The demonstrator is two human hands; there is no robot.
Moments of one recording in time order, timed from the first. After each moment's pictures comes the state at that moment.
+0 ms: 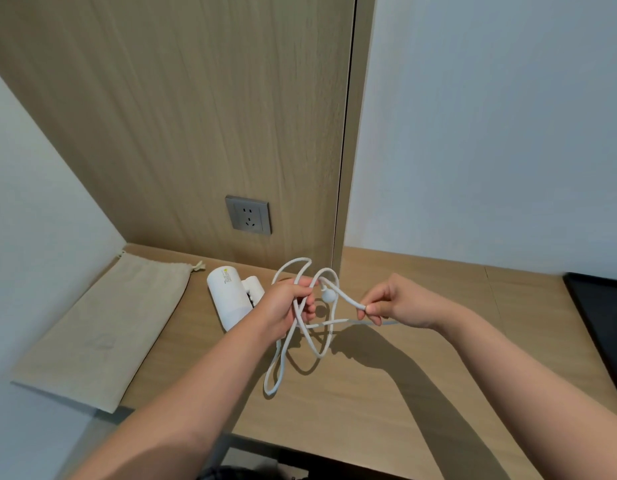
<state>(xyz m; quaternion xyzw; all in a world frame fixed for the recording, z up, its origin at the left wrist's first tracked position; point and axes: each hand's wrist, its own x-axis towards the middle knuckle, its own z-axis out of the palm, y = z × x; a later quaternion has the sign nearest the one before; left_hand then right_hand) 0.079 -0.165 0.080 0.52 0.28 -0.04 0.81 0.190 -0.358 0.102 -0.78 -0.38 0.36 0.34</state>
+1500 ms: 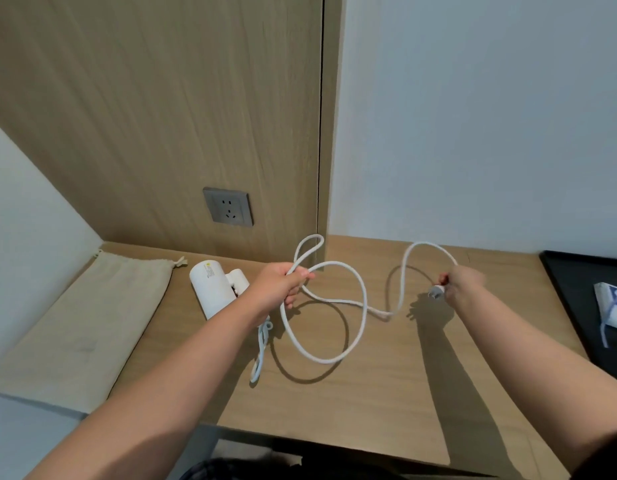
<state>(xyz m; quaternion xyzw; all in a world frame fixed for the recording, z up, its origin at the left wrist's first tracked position) 0.086 -0.164 0.080 0.73 0.21 -0.04 0.65 0.280 -0.437 0.025 -0.67 0.31 0.12 0.67</state>
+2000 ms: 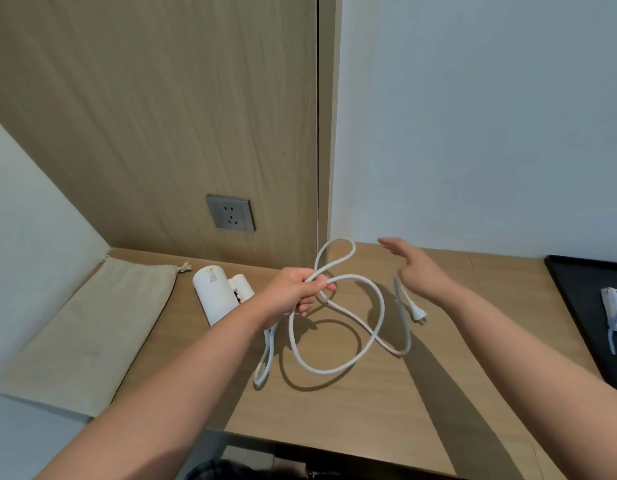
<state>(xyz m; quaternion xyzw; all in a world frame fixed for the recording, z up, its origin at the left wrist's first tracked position) 0.090 -0.179 0.091 0.73 0.13 -0.11 0.67 0.227 -0.386 0.088 -0.87 -0.22 0.18 0.41</state>
